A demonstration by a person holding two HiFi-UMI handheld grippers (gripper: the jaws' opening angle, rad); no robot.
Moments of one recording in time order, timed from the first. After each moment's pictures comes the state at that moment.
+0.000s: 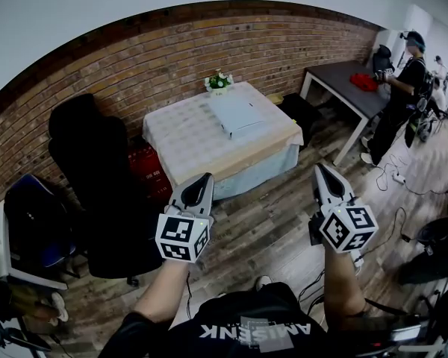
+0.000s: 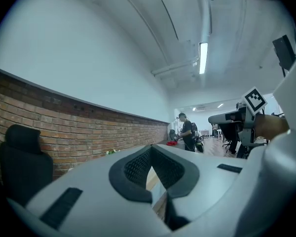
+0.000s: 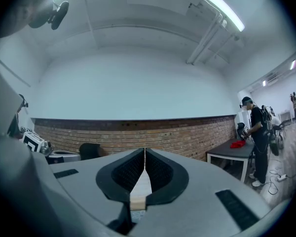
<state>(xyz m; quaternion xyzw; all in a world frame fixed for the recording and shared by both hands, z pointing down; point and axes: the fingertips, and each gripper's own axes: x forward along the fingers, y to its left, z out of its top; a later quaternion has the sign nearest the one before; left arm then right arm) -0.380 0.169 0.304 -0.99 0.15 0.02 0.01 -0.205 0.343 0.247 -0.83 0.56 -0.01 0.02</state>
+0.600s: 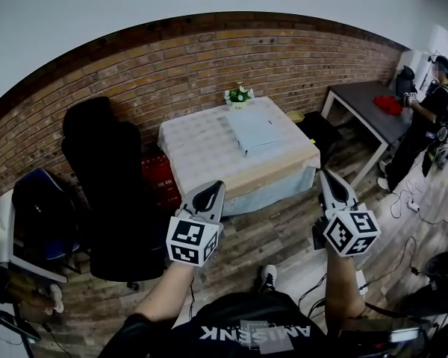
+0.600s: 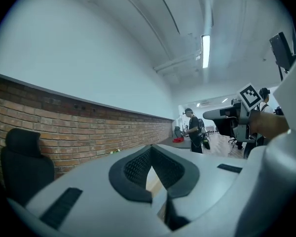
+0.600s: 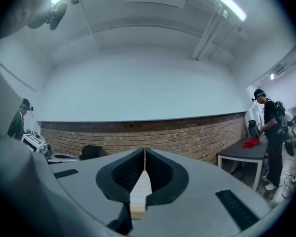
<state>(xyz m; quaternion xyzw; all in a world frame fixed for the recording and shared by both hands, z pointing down) -0.332 0.134 0.312 -0.98 0.18 0.00 0.03 -0.149 0.280 0.246 -0.80 0.60 0.00 0.03</state>
